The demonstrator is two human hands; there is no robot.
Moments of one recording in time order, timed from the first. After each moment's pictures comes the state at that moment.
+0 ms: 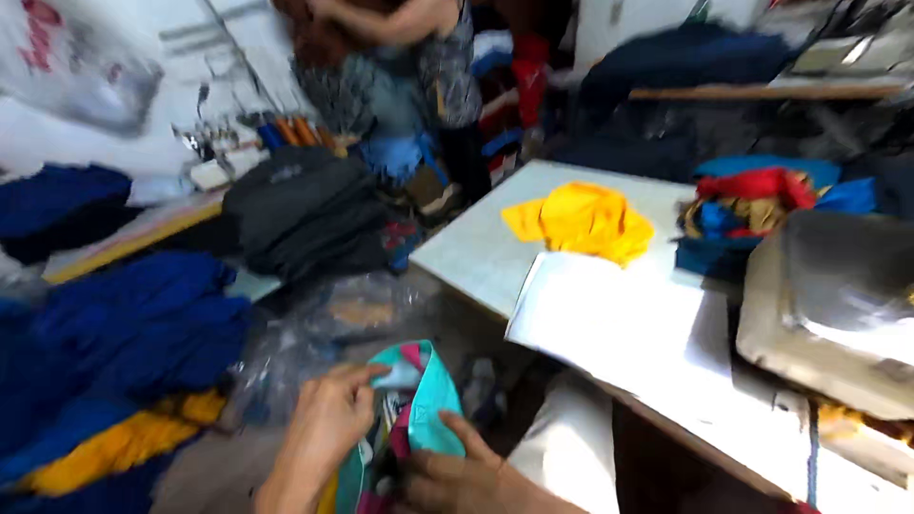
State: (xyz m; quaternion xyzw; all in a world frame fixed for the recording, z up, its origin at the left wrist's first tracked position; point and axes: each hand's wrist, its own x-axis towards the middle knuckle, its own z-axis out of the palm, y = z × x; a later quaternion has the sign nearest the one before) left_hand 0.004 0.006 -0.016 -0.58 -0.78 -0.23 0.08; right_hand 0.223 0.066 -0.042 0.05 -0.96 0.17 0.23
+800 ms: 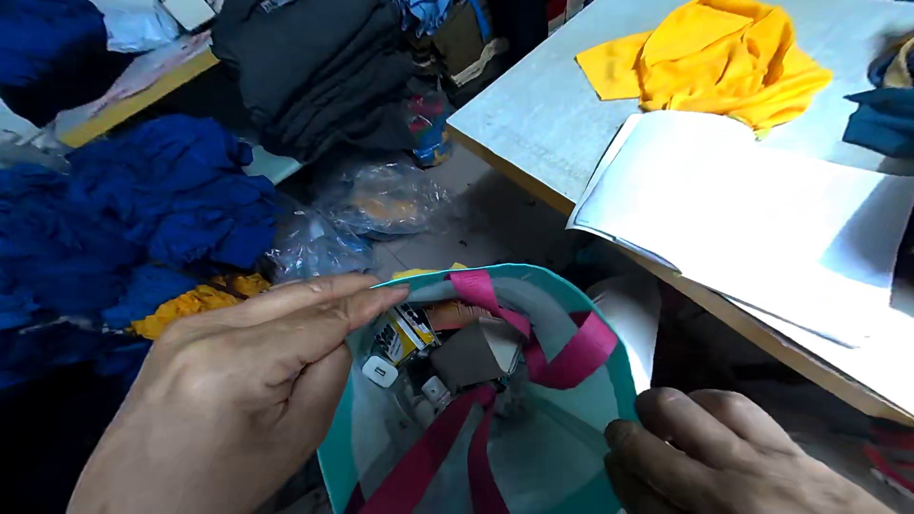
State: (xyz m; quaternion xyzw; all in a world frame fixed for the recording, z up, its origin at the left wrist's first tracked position) left_hand 0.015 -0.076 0.053 -0.68 -0.70 -0.22 0.03; right_hand 0.313 0.052 0.028 -0.07 -0.99 0.13 0.02
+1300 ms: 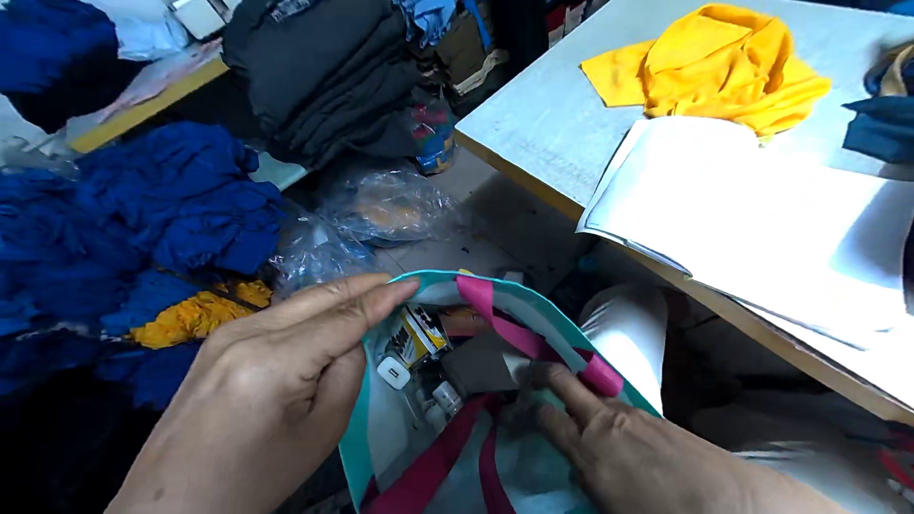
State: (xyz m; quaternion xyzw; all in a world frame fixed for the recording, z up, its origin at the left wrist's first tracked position) left_hand 0.006 -0.081 0.043 -0.68 -0.70 -0.23 0.05; right_hand 0.257 0.049 -0.003 -0.11 -0.93 0.34 -0.11
